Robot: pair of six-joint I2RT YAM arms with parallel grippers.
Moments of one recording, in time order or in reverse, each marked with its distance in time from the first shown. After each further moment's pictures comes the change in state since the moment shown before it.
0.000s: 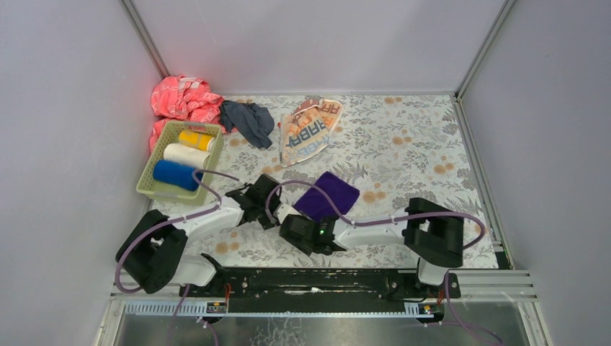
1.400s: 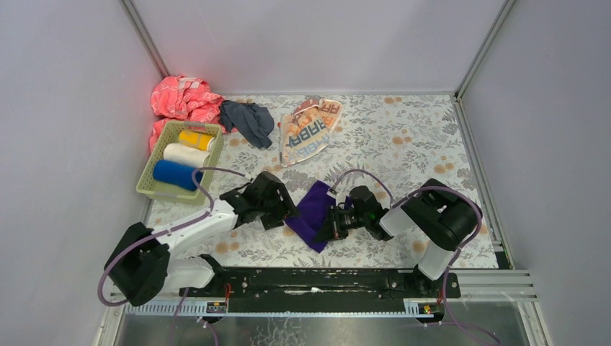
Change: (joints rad) left arm -0.026 -0.156 0.030 -0.055 0.078 0.026; right arm -0.569 0.003 -0.571 1.060 -1.104 0.643
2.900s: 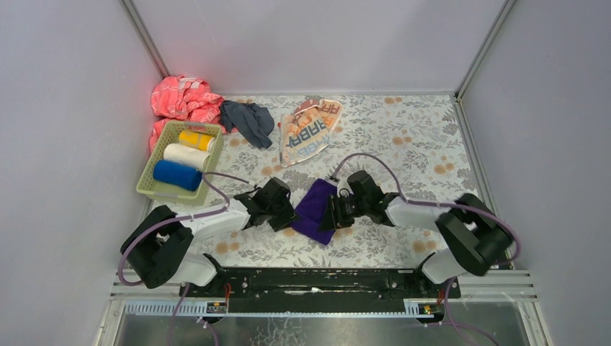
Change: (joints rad) left arm -0.050 0.173 -0.048 0.153 -0.070 -0.114; right arm -0.037 -0.166 0.177 -0.549 0.107 -0.204
